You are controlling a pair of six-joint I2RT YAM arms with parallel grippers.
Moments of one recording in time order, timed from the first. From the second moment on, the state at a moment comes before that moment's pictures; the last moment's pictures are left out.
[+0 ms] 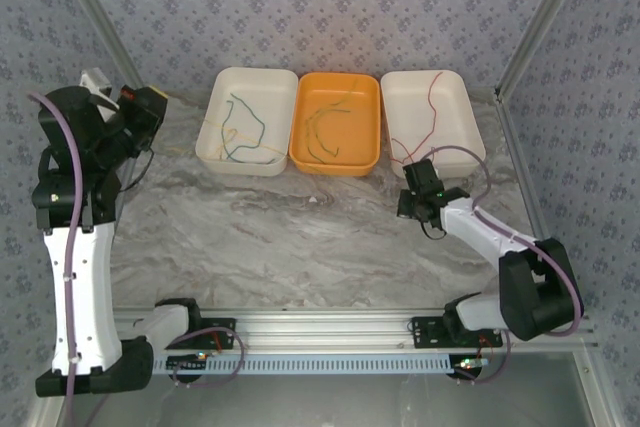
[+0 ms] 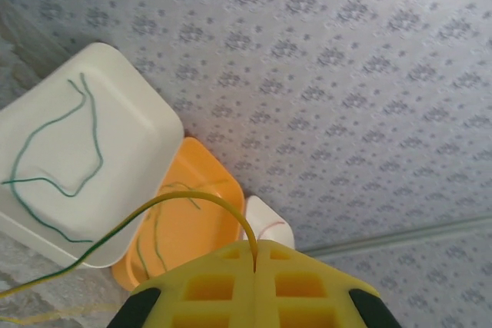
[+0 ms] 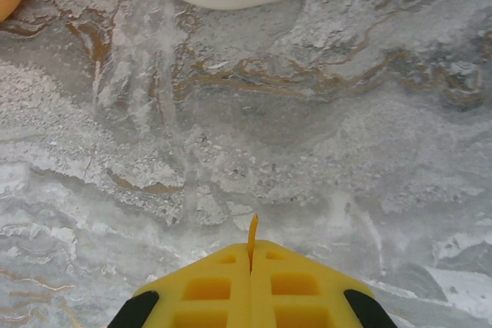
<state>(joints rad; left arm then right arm) 0.02 1.06 1.63 -0.80 0.28 -0.97 0.34 1.35 0.73 -0.44 0.17 0.43</state>
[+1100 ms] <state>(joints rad) -0.12 0.95 0.83 -0.82 0.05 -0.87 0.54 1.40 0.83 -0.51 0.09 0.32</state>
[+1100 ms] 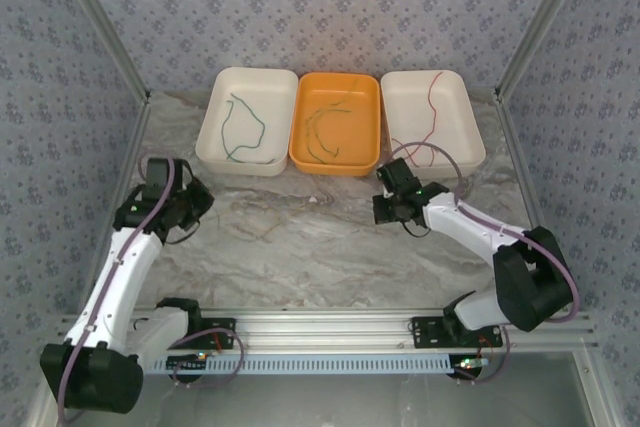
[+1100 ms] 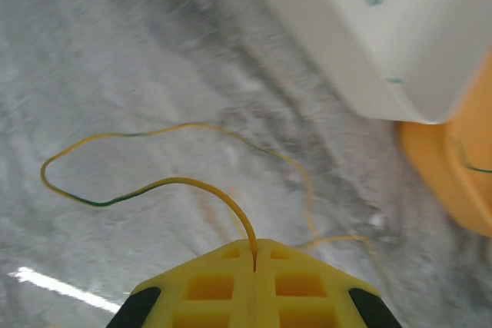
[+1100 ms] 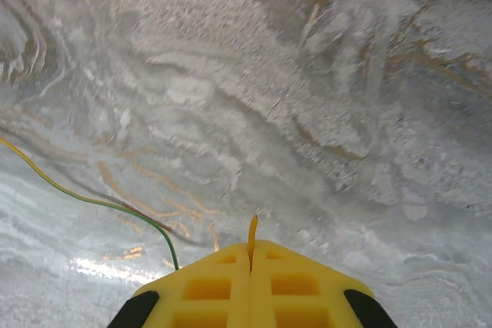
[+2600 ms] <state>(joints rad) -0.77 1.37 1.17 -1.08 -0.47 -0.93 0.64 1.43 0.84 -0.53 0.16 0.35</state>
